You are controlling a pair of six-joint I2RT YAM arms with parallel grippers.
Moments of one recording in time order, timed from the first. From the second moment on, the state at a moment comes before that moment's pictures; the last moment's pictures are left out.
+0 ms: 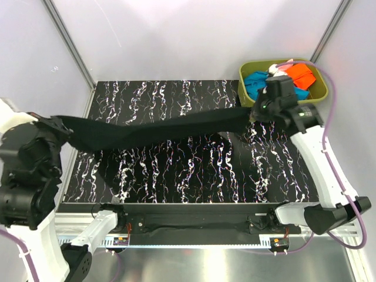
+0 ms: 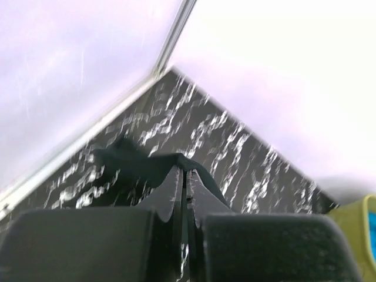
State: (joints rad) left arm -0.10 0.86 1.80 -1.14 -0.53 -0.55; right arm 0.36 1.31 1.59 -0.95 0.13 0.47
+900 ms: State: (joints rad) left arm -0.10 1.21 2.34 -0.64 -0.44 -0.32; right arm 0.35 1.65 2.46 -0.99 0.13 0.33
